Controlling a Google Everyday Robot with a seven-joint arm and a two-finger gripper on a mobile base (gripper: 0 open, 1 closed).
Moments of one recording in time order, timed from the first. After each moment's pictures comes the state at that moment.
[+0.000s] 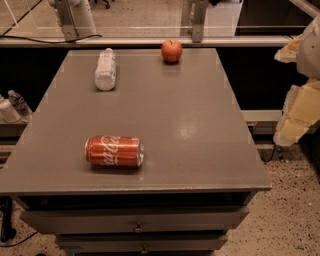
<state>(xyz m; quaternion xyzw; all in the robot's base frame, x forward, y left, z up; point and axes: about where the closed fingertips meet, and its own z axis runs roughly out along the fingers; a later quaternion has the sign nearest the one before) 0.438 -0.214 0.985 -0.60 0.78 -0.05 0.17</state>
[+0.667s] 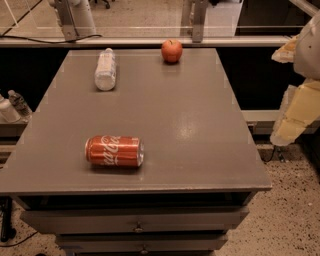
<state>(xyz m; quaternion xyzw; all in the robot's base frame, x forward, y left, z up) 0.439 -0.208 0.985 -0.60 0.78 -0.04 0.18</state>
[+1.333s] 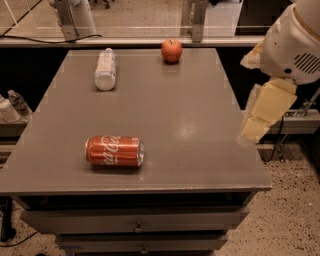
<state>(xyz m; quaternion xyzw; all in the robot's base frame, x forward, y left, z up) 0.436 -0.151 0.982 -0.61 0.77 0.03 0.19</state>
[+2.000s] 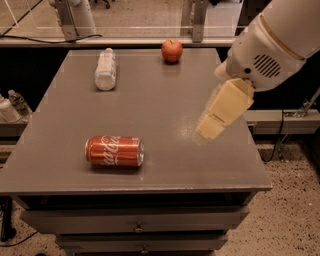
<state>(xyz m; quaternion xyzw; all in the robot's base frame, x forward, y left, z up) 0.430 -0.091 0.977 -0.55 0.80 0.13 0.21</state>
